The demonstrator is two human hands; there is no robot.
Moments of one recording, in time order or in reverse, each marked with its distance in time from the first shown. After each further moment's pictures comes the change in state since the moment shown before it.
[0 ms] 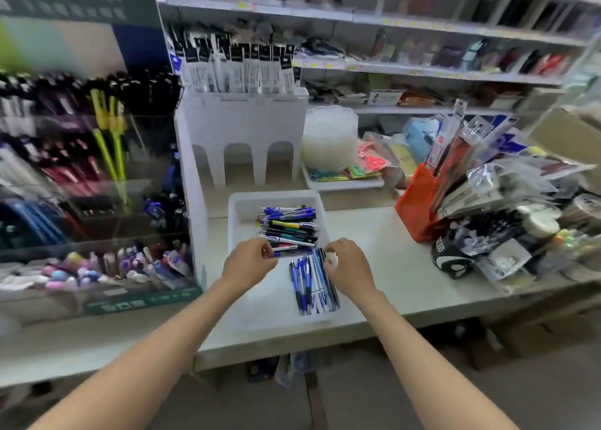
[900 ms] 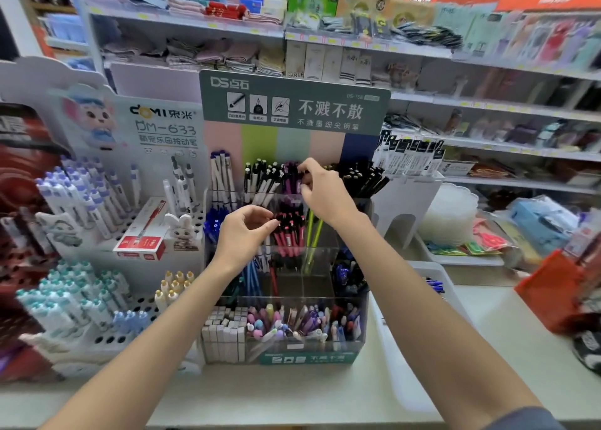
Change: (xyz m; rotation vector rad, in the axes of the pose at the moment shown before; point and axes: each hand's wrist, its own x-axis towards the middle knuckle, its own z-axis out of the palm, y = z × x) left_hand -0.020 -0.173 -0.316 -0.572 0.499 0.198; right_hand 0.151 -0.438 0.001 0.074 0.152 -0.447
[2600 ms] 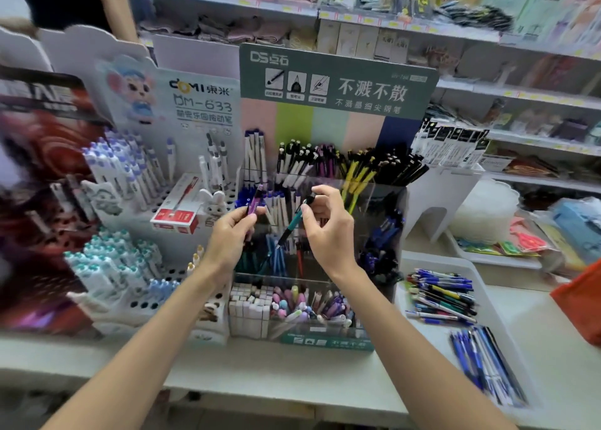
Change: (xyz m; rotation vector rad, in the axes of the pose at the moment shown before) left_hand -0.039 -0.024 -0.046 -0.278 0.036 -0.196; right_hand -0.084 -0.035 0.071 0.478 0.359 -0.071
